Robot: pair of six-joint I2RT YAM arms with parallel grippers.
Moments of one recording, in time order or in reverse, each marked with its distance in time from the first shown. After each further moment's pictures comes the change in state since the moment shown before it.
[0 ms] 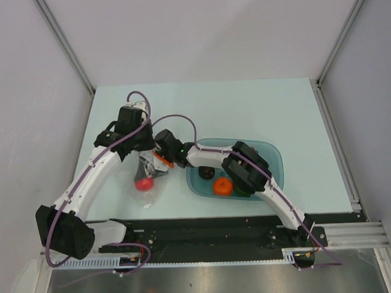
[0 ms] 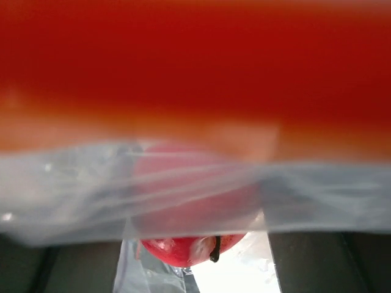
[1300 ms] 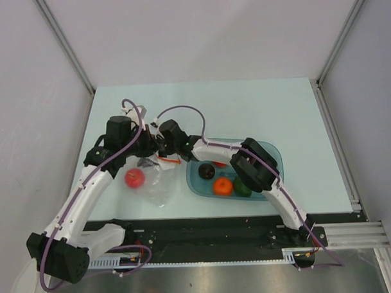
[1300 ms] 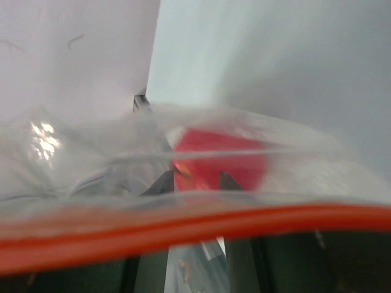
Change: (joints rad) left arm 0.030 -0.212 -0.149 0.108 0.214 0.029; right arm -0.041 -0.099 -0.036 0.051 0.103 0.212
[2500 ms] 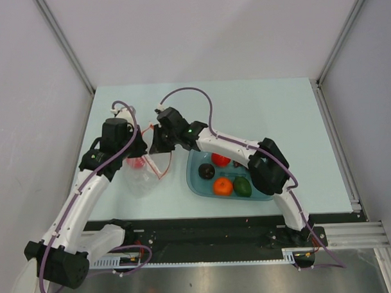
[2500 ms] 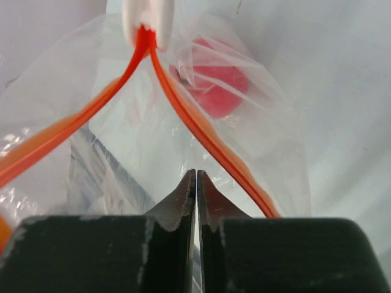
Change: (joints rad) left arm 0.016 -0.040 0.013 -0.056 -0.232 0.017; right arm 0.008 -0.159 0.126 -0.441 0.323 -0.193
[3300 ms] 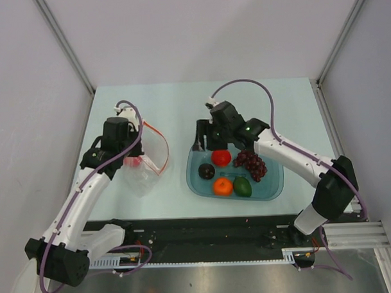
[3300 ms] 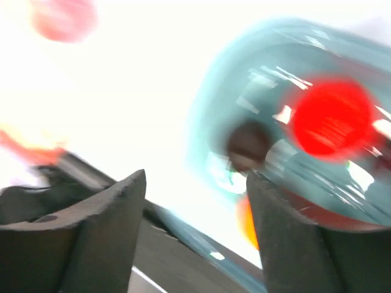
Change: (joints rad) left arm 0.000 0.020 0.011 -0.006 -0.087 0.149; right arm -0.211 -0.603 -0.564 -0.219 0.080 -0.188
